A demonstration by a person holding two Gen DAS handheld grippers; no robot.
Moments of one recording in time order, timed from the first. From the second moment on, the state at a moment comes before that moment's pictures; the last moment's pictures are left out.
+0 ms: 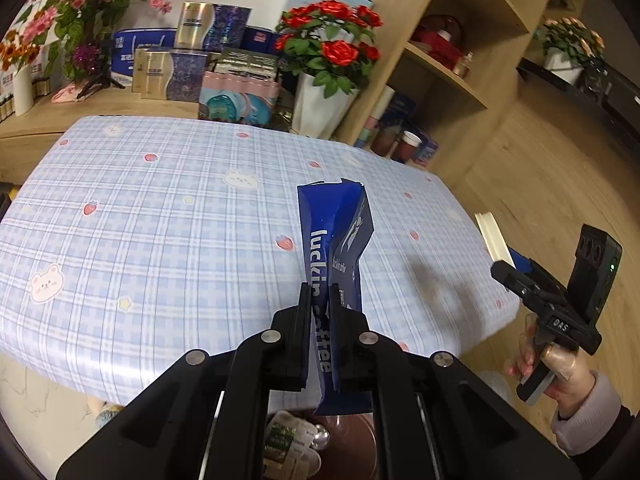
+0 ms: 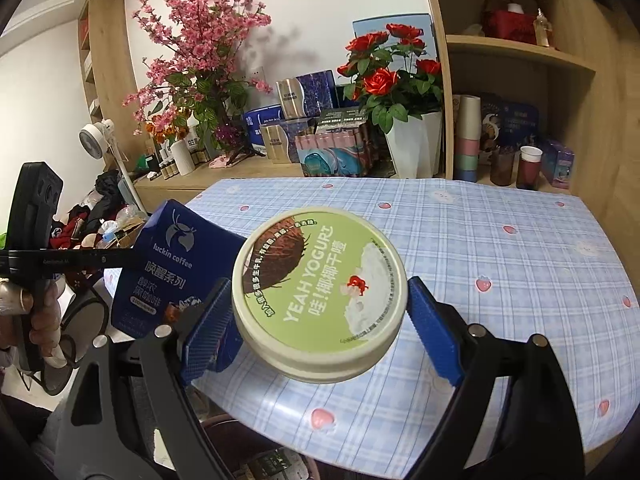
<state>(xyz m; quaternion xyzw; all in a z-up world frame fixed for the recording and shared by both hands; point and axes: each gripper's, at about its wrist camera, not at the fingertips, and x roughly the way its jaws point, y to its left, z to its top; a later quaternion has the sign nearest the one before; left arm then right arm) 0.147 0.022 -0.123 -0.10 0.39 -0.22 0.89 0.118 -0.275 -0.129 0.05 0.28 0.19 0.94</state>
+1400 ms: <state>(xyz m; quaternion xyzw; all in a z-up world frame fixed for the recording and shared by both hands) 0.037 -0.009 -0.133 -0.02 0.34 -0.21 0.92 0.028 -0.258 -0.136 0.04 0.28 0.19 0.94</state>
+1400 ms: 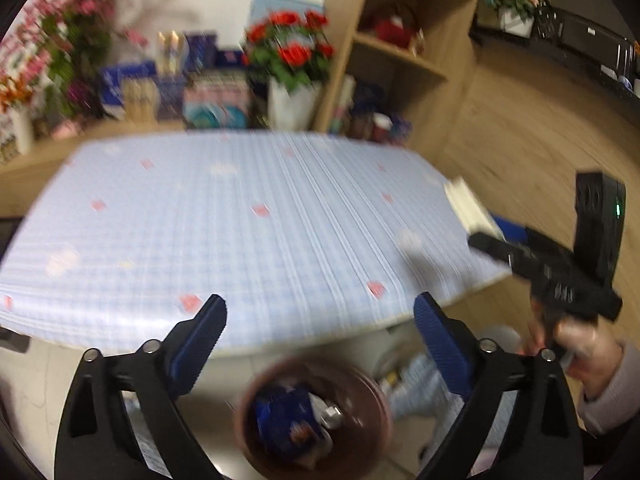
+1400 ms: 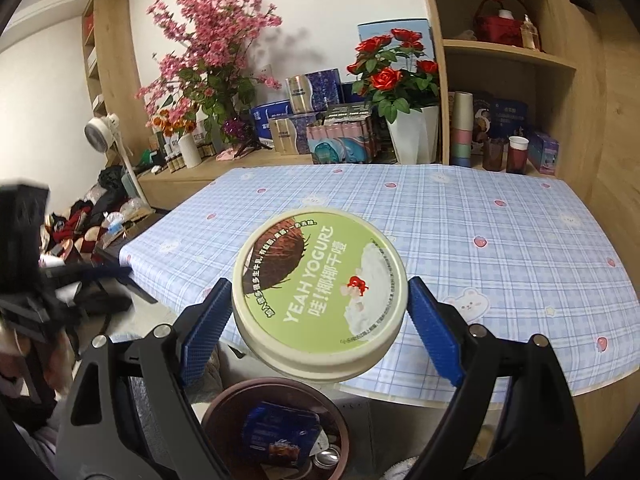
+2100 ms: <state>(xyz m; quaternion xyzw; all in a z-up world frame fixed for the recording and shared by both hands) 0.021 0.063 -0.101 -0.05 0.26 -0.07 0.96 0.008 -0.209 -0.144 -0.01 0.31 0.22 0.92</state>
